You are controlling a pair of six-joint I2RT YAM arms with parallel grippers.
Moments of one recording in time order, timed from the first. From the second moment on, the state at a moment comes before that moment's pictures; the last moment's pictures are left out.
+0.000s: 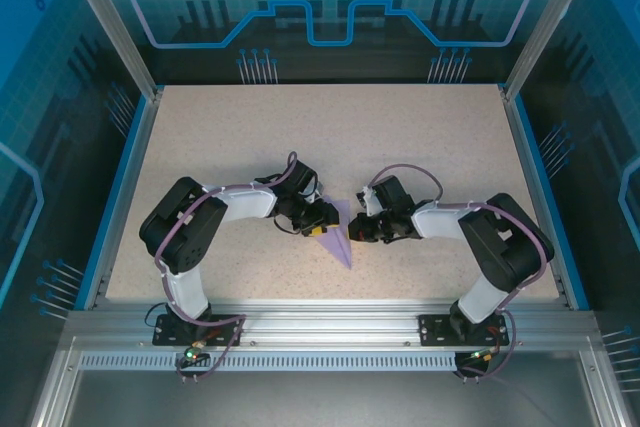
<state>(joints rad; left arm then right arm) -0.57 1.83 0.97 -0.24 0.55 -0.87 0.54 1.65 0.66 -0.04 -0.50 0.53</state>
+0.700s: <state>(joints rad) -0.58 1.75 1.07 -0.36 0.53 -0.78 0.56 1.66 0.70 -0.10 -0.47 0.50</state>
